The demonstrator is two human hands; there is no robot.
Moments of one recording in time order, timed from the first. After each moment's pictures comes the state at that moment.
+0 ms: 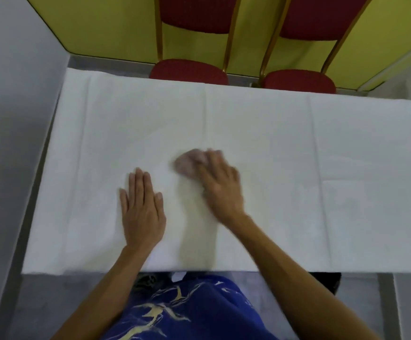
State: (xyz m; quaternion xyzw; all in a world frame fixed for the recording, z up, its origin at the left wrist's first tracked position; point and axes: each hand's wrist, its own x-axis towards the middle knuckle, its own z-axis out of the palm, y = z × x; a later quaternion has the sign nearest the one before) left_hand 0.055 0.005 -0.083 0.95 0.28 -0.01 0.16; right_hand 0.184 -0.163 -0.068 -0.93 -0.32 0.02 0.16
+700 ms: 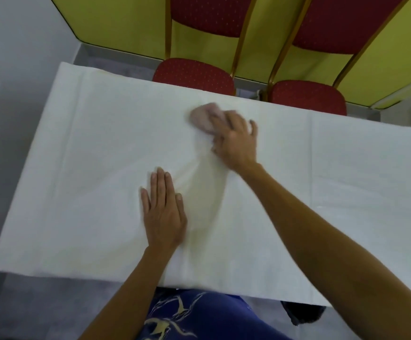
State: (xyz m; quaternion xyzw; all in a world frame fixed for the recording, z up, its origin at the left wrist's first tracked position) left_hand 0.118 -0.079 -0.084 0.94 0.30 0.03 0.16; right_hand 0.352 -0.157 -0.058 -0.94 -0.30 0.04 0.13
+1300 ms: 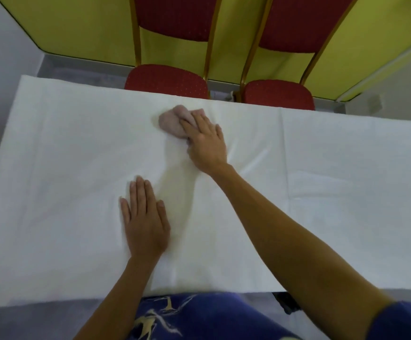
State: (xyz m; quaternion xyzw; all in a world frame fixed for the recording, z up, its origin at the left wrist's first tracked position) left_hand 0.115 -0.075 -0.087 0.95 0.29 0.04 0.14; right_hand 0.344 -0.144 -0.059 -0.94 -0.29 0.10 0.17
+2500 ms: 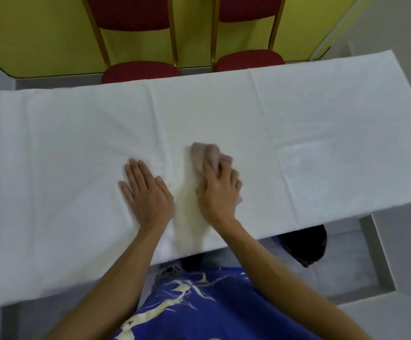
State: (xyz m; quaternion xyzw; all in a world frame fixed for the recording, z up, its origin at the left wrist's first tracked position) left_hand 0.114 -0.077 -0.086 0.95 0.28 0.01 0.13; right_hand 0.147 -0.219 -0.051 -0.98 0.00 0.00 0.20
